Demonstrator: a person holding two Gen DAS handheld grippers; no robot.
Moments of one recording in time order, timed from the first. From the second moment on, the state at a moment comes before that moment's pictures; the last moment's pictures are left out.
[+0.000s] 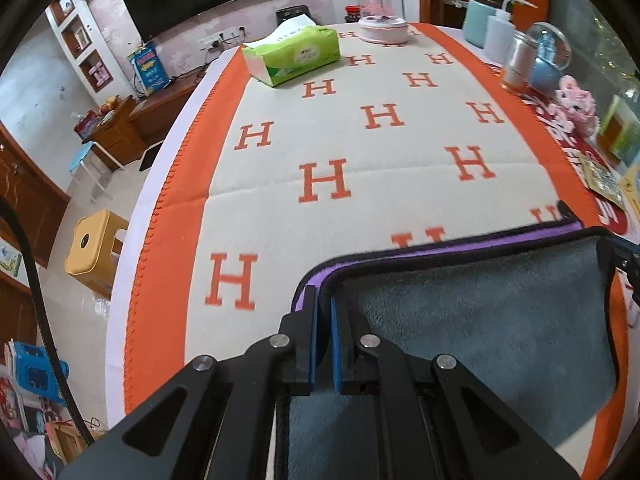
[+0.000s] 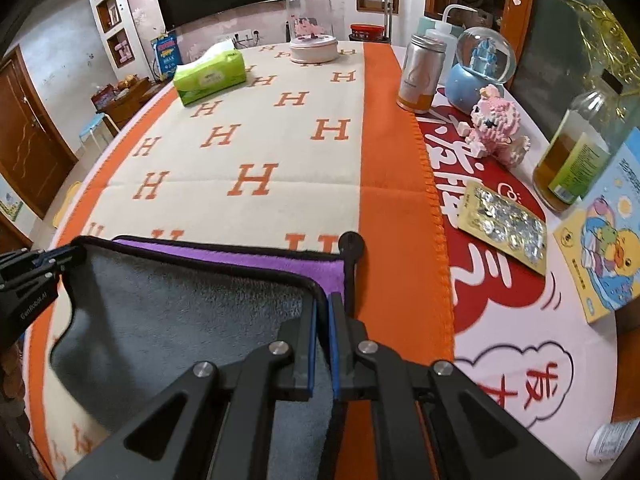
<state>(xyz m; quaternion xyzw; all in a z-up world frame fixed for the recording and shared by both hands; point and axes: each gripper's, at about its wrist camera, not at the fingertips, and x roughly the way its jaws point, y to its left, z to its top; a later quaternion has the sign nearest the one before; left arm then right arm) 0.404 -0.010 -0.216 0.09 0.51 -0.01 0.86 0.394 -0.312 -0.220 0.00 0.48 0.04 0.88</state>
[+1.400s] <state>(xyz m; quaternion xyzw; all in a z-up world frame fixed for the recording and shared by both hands) 0.241 0.019 -0.093 0.01 0.44 0.01 0.90 0.248 -0.272 -0.120 0.01 0.41 0.04 0.91</state>
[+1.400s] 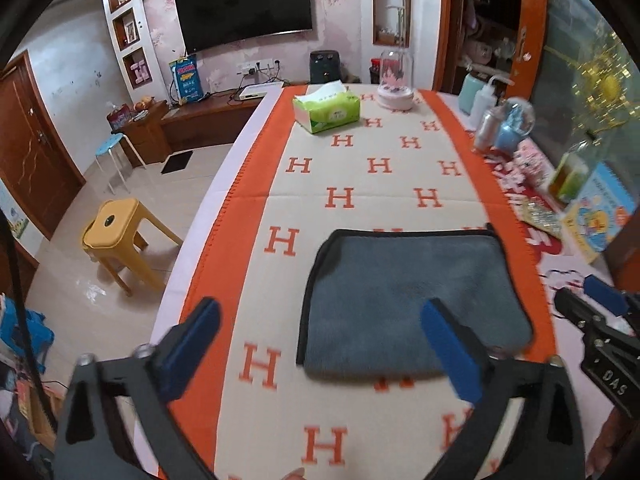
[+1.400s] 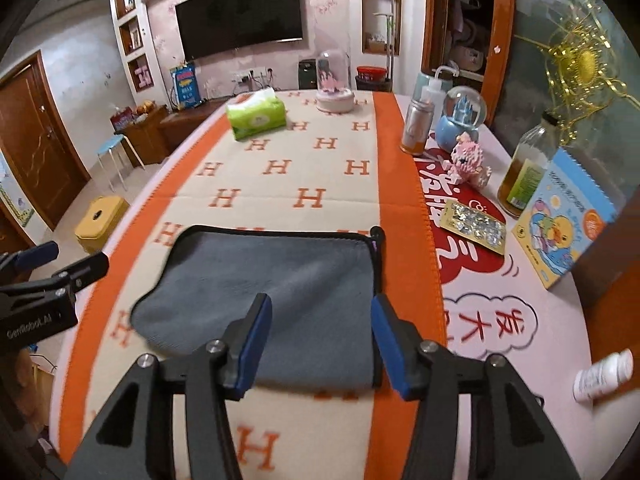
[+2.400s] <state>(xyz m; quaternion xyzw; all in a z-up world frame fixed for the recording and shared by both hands) 0.047 0.025 0.011 0.02 0.38 -0.09 0.92 0.045 -0.248 -0.031 0.08 0.38 0.00 0.92</state>
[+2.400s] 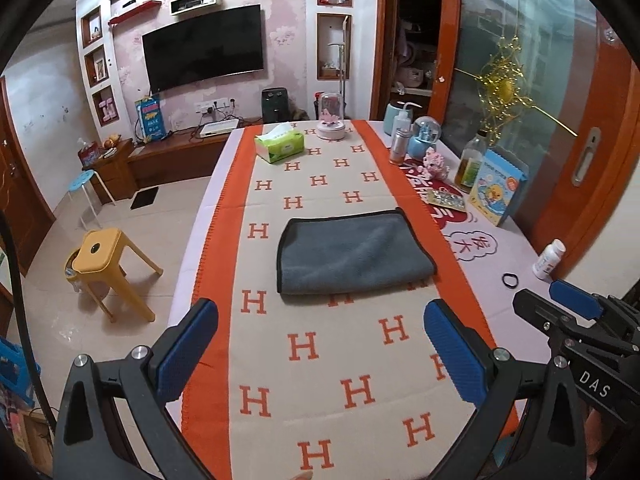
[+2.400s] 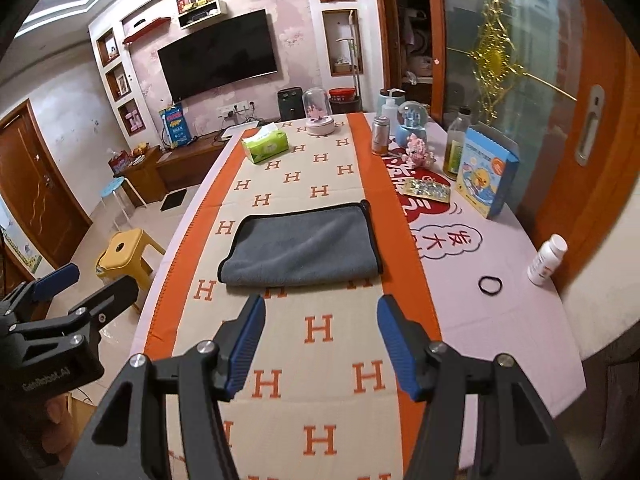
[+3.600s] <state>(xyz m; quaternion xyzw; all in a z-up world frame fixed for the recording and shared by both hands) -0.004 -0.010 0.020 0.01 0.42 -0.04 0.91 0.003 -0.261 -0.016 0.06 0.39 0.02 0.92</state>
